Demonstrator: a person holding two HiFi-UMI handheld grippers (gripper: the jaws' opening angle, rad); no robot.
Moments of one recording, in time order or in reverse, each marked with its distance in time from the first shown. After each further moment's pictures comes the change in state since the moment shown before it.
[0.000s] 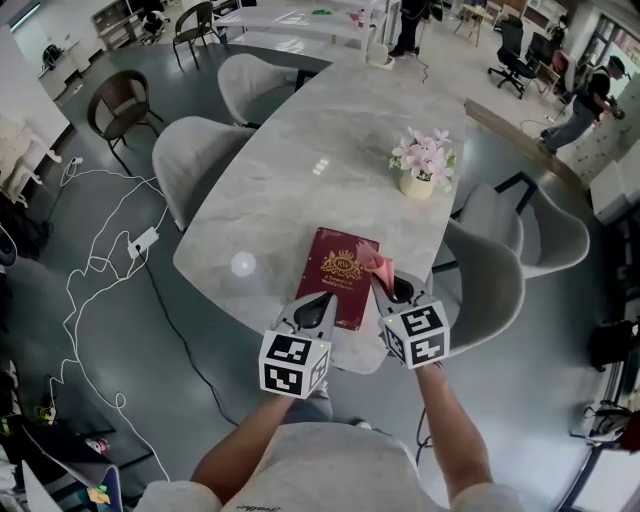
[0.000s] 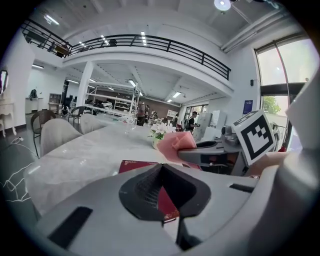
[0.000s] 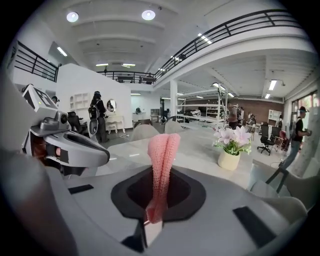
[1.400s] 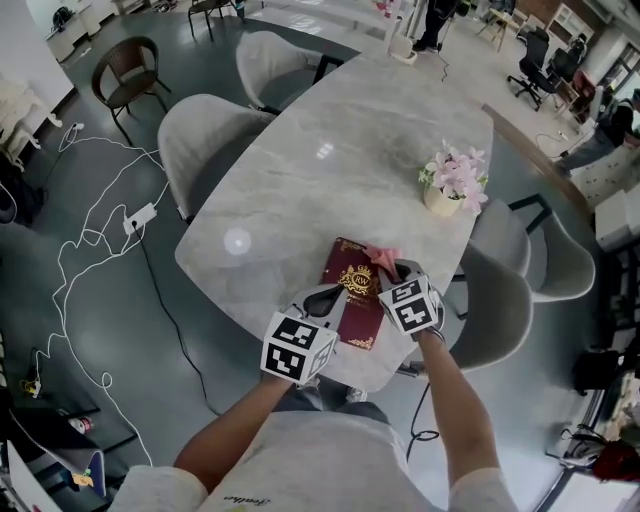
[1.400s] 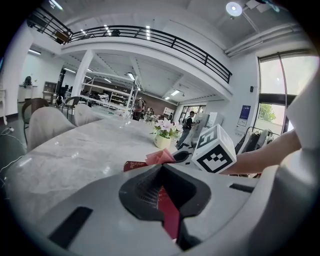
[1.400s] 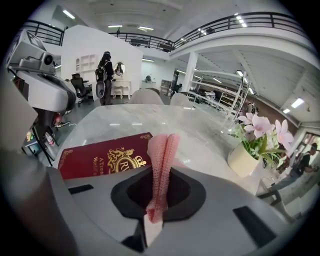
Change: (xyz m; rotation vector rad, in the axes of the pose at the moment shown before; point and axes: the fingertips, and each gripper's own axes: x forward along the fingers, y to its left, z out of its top) left arm 0.044 0.057 0.006 -0.055 0.042 -0.092; right arm 0.127 -0.041 -0.053 -0.235 0.339 0.010
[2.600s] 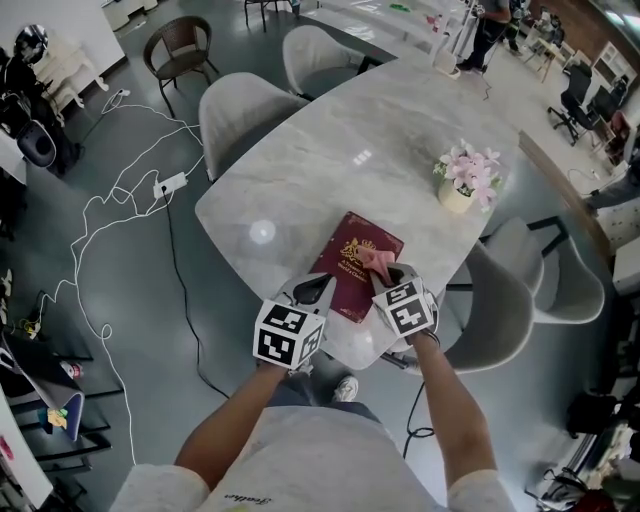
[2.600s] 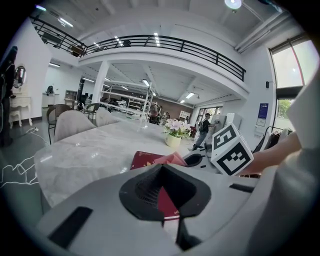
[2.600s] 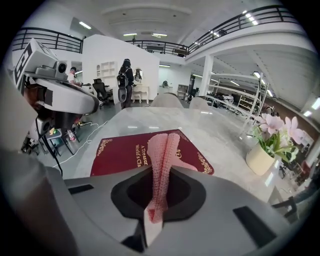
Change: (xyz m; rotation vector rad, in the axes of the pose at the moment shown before) left arm -0.036 -0.026 -0.036 -0.049 -0.054 0.219; right arm -0.038 0.058 -0.027 -0.089 -0.059 0.196
